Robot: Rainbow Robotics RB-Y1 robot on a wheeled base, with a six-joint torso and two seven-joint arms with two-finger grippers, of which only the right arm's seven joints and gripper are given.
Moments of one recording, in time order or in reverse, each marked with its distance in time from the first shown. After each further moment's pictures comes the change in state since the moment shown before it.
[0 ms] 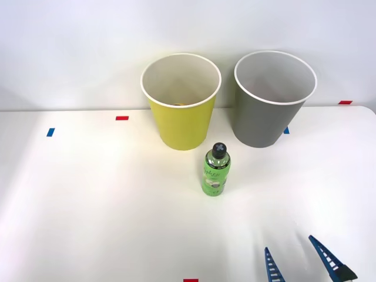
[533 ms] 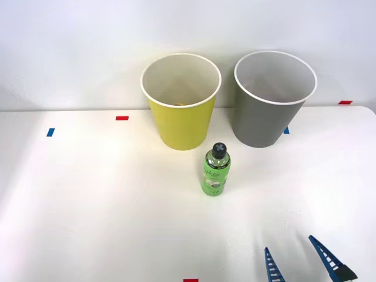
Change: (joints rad) arm 0.000 0.000 0.000 0.000 0.000 0.000 0.000
